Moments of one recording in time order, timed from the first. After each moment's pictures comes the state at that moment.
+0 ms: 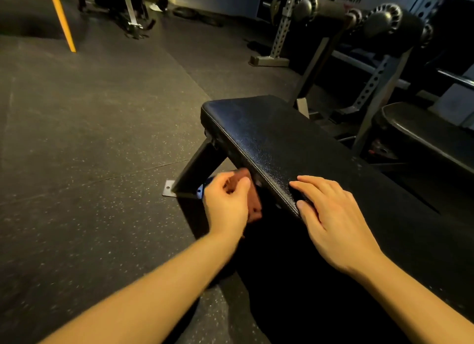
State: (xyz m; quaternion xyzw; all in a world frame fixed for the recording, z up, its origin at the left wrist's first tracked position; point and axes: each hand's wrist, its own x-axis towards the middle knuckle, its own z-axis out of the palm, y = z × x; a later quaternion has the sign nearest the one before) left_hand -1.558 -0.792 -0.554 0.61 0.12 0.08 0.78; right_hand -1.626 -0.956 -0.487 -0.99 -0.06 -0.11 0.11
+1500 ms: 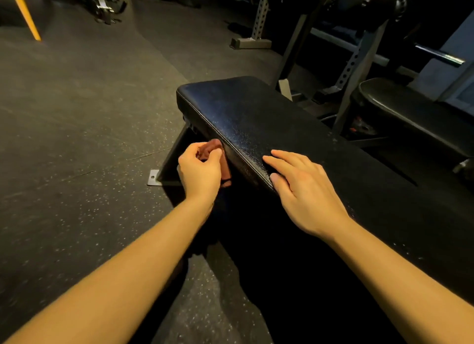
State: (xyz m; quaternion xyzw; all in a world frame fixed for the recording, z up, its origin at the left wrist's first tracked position) left_hand -1.536 -0.787 -0.539 0.65 0.12 0.11 0.74; right_hand -1.620 -0.953 -0.487 -0.99 -0.06 -0.10 0.11
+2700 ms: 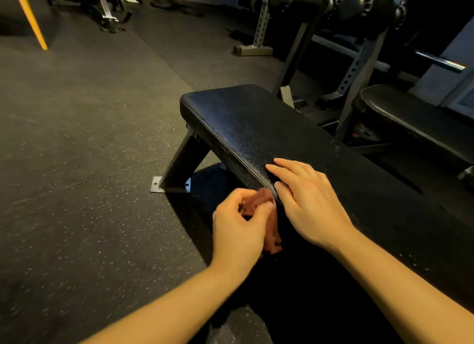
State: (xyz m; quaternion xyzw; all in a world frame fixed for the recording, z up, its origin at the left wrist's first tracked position) left_hand -1.625 -0.806 -0.543 0.70 -0.04 0.06 0.71; right_hand -1.622 -0.954 -0.488 -0.99 -0.06 -0.10 0.11
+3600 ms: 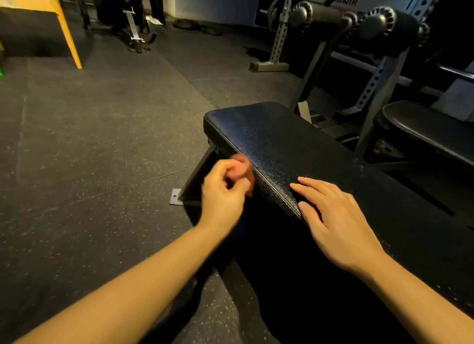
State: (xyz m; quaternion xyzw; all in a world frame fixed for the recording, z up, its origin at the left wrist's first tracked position) left_hand -1.533 -0.757 -0.549 0.70 -0.07 0.13 0.70; right_hand -1.620 -0.959 -0.488 -0.99 -0.06 -0.09 0.13
